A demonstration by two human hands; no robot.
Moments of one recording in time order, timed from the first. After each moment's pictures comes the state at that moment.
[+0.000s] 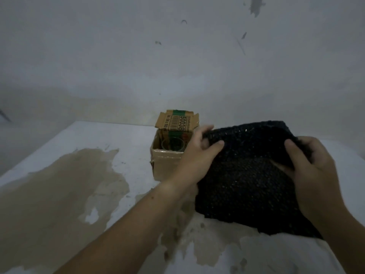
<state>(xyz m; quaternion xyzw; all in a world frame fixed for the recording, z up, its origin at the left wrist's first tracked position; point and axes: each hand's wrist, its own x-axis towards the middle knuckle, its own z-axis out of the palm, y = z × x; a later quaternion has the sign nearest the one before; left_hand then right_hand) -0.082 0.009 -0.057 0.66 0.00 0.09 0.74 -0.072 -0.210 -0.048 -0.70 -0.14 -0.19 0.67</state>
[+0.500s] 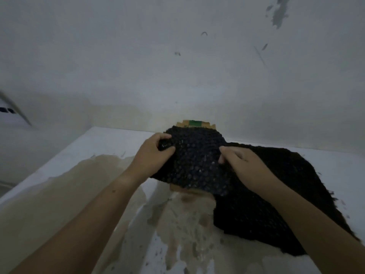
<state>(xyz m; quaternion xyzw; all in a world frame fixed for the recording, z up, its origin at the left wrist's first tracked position) -0.096 0.163 -0.055 0.86 0.12 0.18 0.46 -0.041 -0.089 -0.041 -0.85 -0.28 0.03 0.45</state>
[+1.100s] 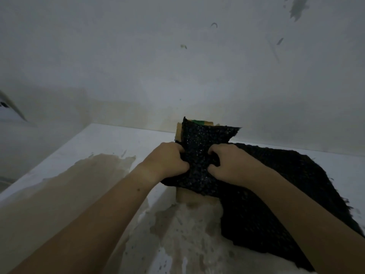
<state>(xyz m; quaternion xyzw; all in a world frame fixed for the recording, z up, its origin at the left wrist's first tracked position) -0.072 0.155 -0.044 0.97 0.08 0.01 0.23 -0.007 -0.032 -0.038 -0.92 -0.36 0.02 0.14</state>
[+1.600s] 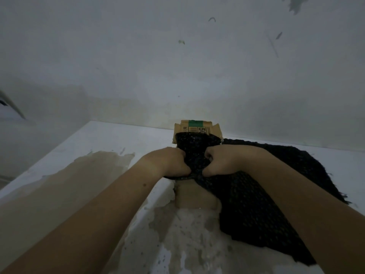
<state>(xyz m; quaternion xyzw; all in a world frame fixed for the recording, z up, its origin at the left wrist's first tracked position) -0.066 0.144 -0.043 0.98 0.07 -0.14 0.14 0.001 -0.013 -0.018 -0.91 -0.31 0.27 0.02</state>
